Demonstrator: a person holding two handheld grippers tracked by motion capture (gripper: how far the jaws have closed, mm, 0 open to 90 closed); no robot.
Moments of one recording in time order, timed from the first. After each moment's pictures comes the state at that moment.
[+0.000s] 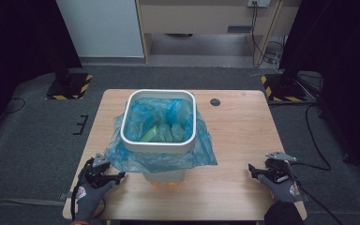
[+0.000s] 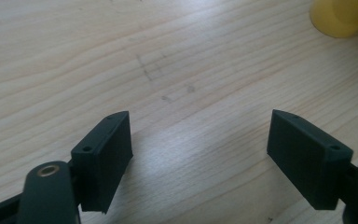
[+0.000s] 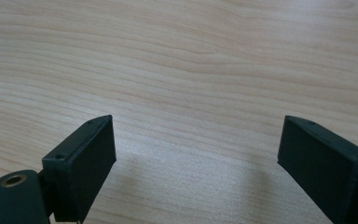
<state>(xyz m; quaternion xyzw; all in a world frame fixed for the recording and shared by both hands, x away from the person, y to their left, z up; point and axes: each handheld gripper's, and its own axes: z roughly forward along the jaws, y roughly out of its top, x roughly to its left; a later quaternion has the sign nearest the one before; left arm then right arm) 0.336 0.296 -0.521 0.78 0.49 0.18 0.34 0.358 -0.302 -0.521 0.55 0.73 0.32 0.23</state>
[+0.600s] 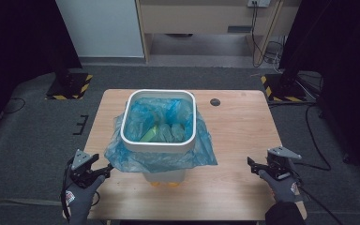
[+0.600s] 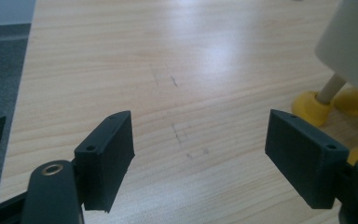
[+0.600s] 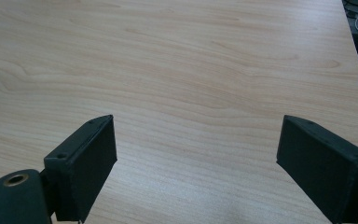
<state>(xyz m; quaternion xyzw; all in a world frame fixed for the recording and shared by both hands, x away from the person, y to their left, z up) 0.315 0.312 -0.479 0.70 0.51 0.25 0.43 0.355 -0.293 -0.488 0.54 0.71 0.37 0.25</state>
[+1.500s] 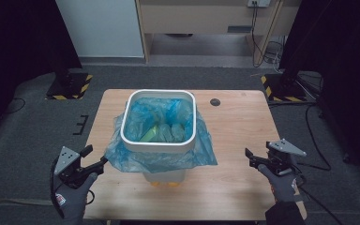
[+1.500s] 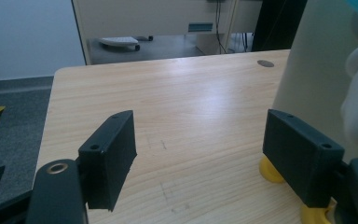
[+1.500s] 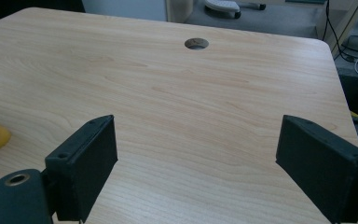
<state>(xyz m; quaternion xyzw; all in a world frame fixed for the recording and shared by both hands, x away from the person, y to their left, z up) 0.294 0.308 -0.427 0.66 0.48 0.29 0.50 0.351 -0.277 -0.446 0.50 0.70 0.43 0.28</state>
